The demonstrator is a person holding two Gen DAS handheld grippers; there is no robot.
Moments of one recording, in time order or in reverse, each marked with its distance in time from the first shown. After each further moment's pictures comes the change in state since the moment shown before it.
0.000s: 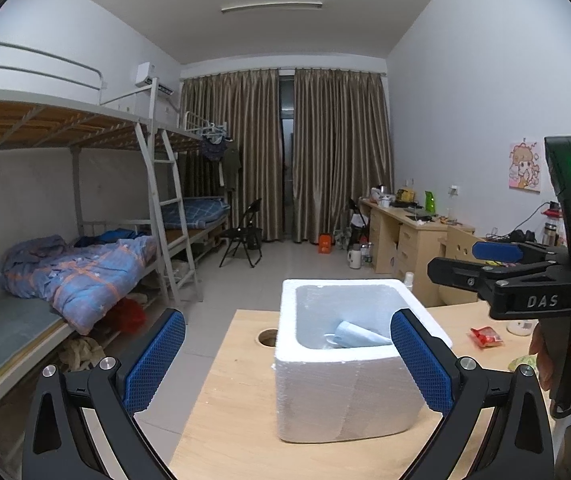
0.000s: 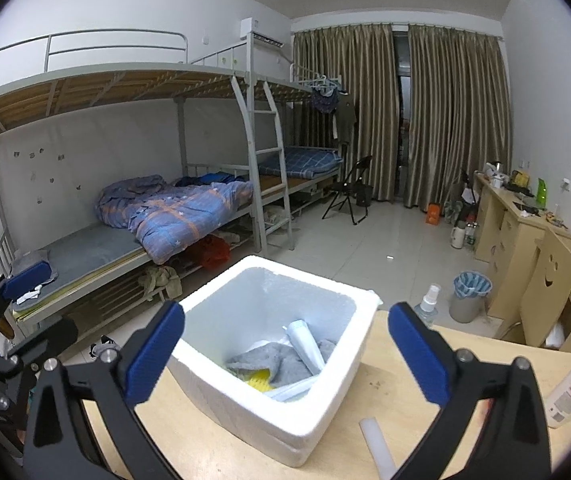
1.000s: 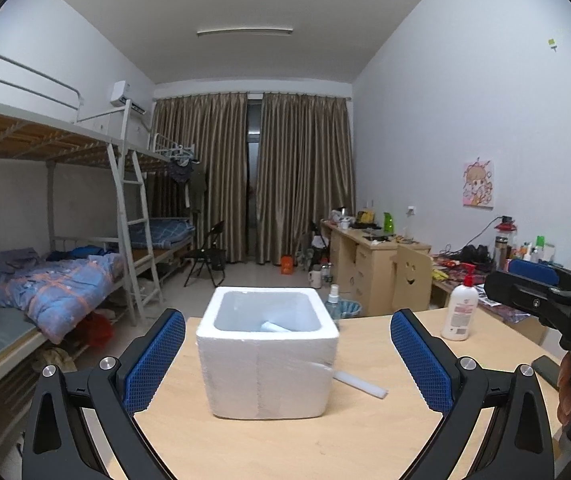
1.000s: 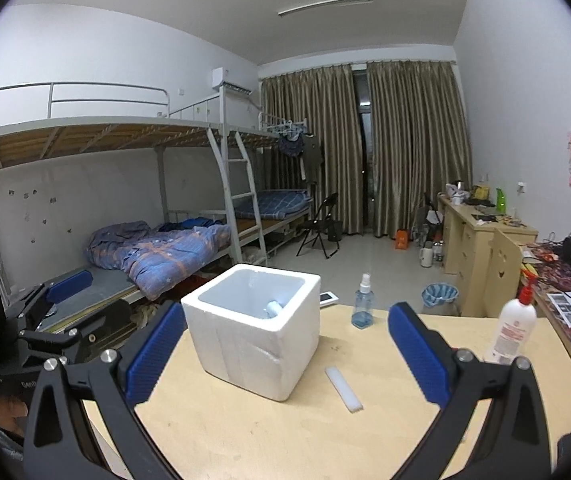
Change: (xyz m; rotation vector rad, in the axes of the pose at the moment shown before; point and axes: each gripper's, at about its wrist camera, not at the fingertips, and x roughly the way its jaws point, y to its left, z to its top) left arm -0.098 -0.066 -0.011 -0.007 -0.092 -0.133; right arm -0.144 0.000 -0.055 0.074 -0.178 -0.098
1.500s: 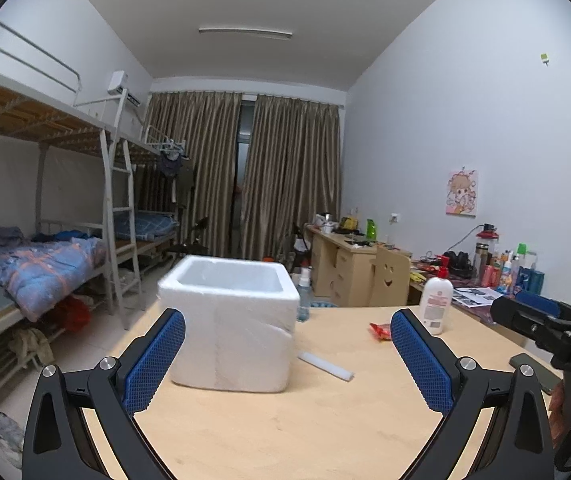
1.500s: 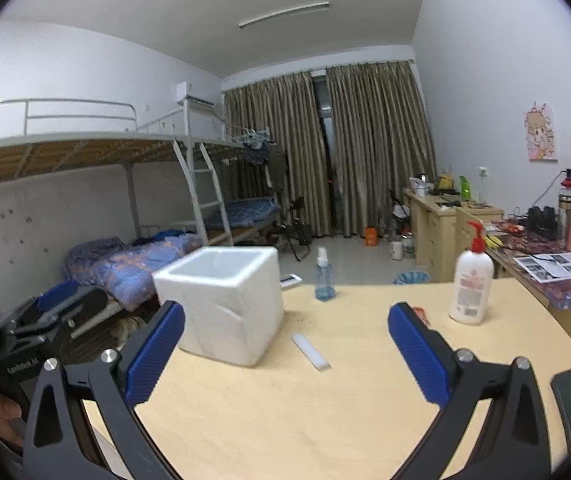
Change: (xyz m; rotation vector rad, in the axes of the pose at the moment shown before) left arm -0.008 -0.027 -0.062 -0.070 -0.016 -0.068; right arm -0.037 -0.024 -0.069 0.077 -0.035 -0.124
